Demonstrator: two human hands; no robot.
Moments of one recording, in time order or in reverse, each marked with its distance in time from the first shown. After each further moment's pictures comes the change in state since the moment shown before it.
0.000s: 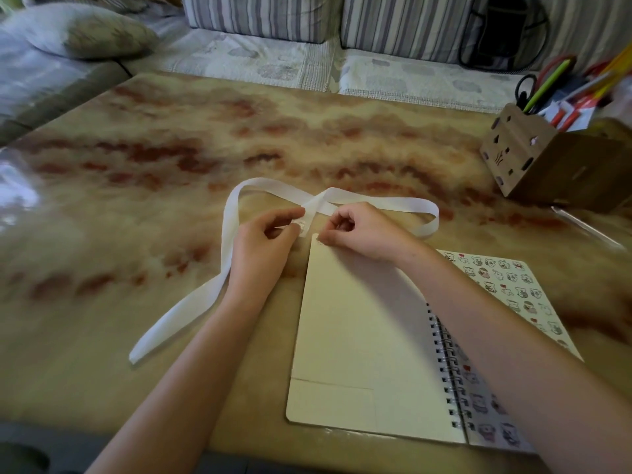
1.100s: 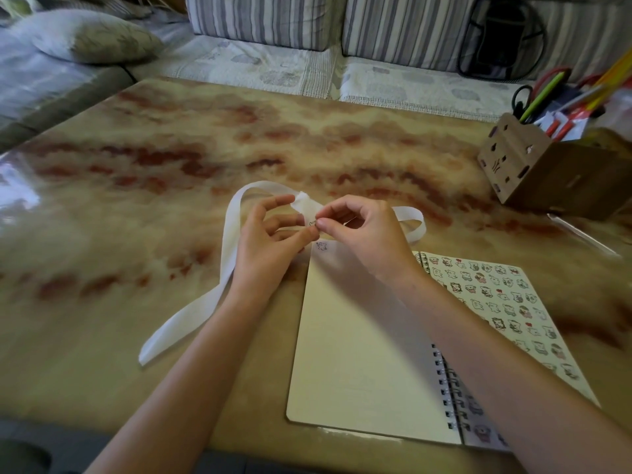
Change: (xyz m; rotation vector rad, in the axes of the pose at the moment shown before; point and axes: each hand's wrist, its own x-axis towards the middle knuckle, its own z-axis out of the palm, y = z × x) left_hand -0.003 0.008 0.000 -0.282 -0.075 -0.025; right_hand -0.028 -0.016 0.010 0.367 0.315 -0.301
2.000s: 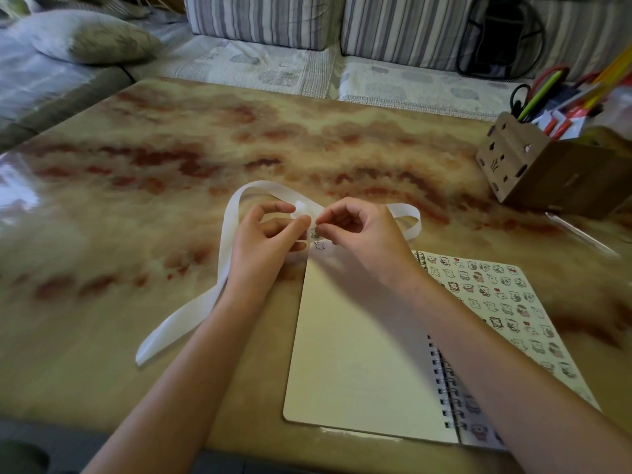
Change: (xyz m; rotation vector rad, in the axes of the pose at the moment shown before) left_hand 0.000 0.001 0.000 -0.015 0.034 -0.050; right_hand -0.002 0.005 -0.004 0.026 -0.052 0.007
